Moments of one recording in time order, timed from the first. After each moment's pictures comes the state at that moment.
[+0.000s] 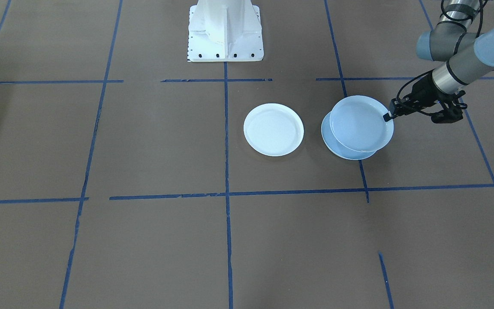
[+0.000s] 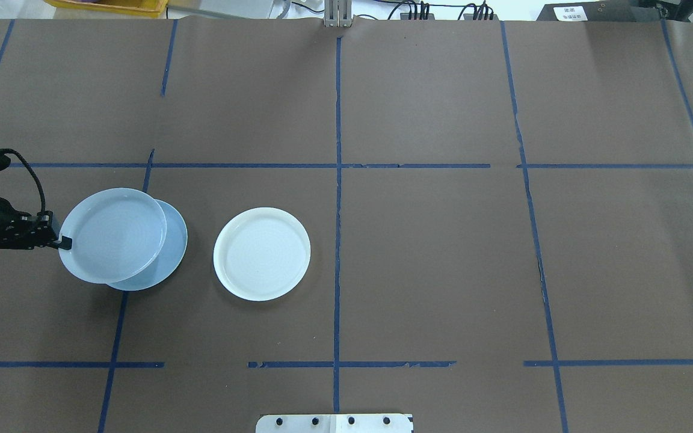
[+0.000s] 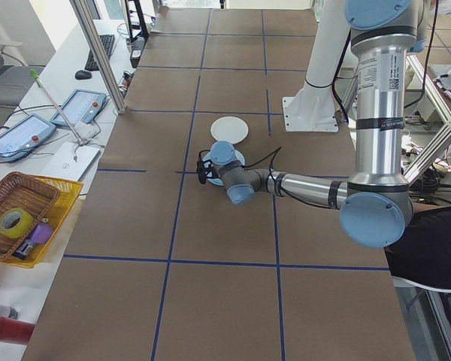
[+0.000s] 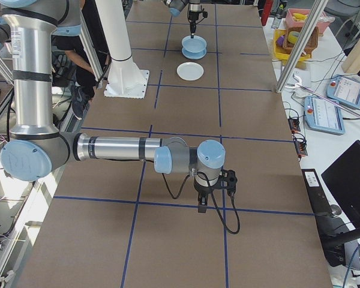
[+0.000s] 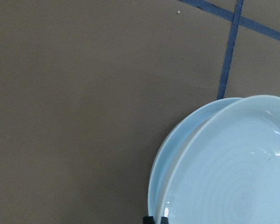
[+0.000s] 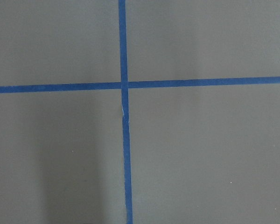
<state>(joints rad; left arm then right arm) -0.89 -1.52 -1.66 -2.47 -2.36 -1.27 1.54 -1.61 1.62 -1.56 2.29 0.09</state>
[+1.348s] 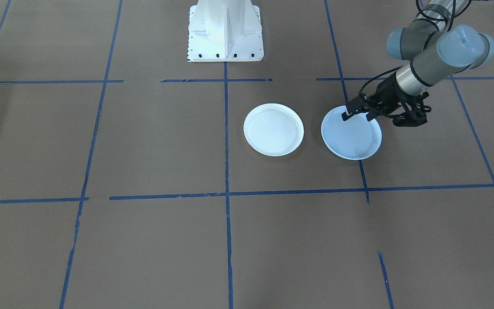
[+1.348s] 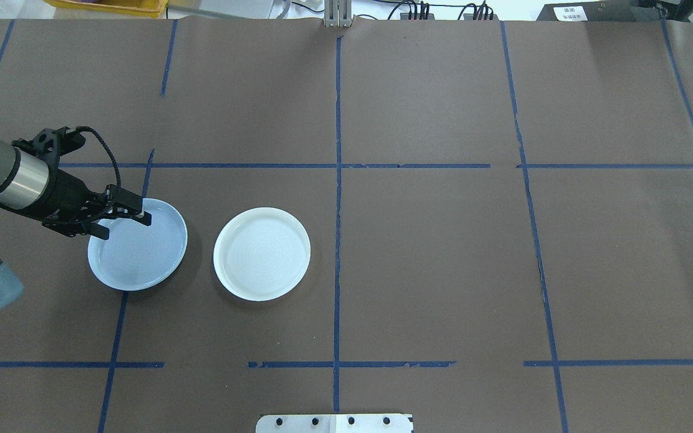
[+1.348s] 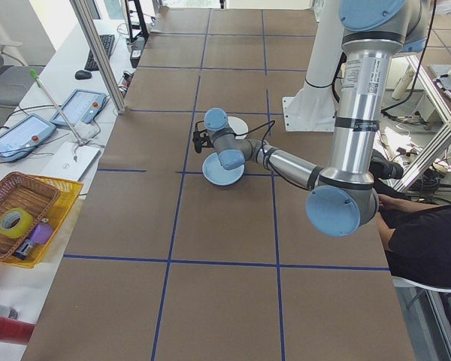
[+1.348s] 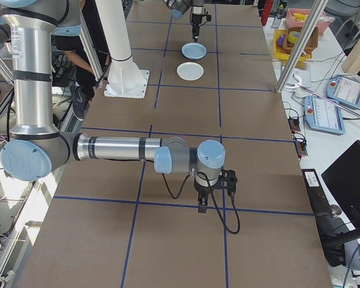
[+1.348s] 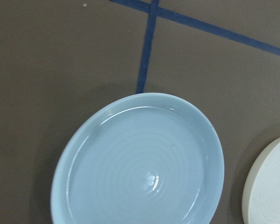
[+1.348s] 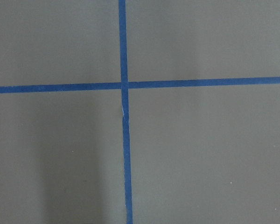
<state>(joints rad) -0.80 -1.72 -1.77 -2.20 -2.30 -1.33 1.54 -1.61 1.62 -1.55 2.30 0.09</state>
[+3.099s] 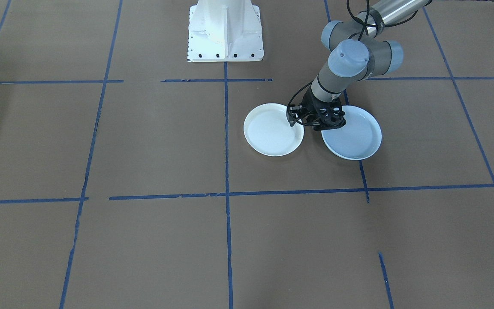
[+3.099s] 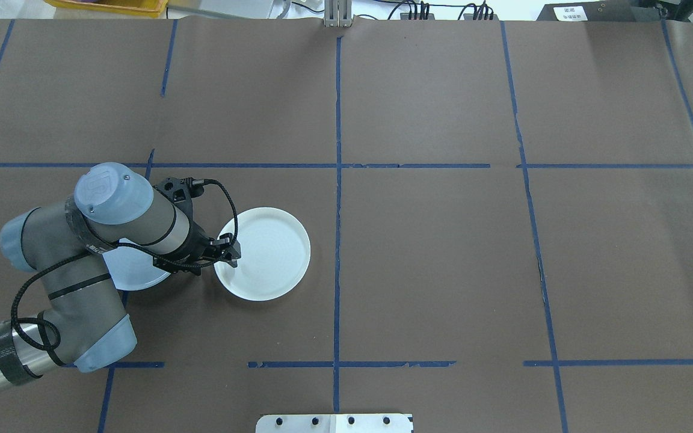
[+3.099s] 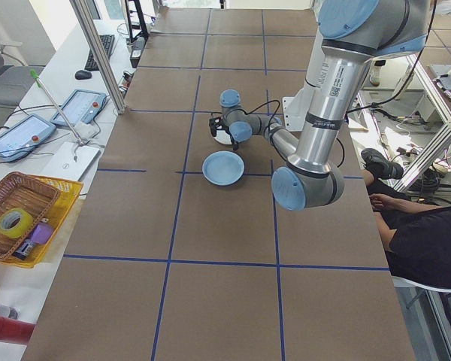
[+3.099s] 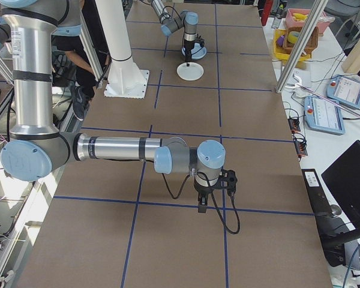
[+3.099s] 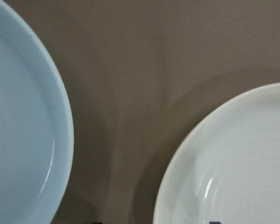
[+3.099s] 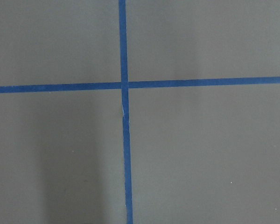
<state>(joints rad) -0.55 -1.92 -1.70 -1.96 -2.06 -1.40 1.54 -1.61 1.62 -1.56 2.30 0.09</state>
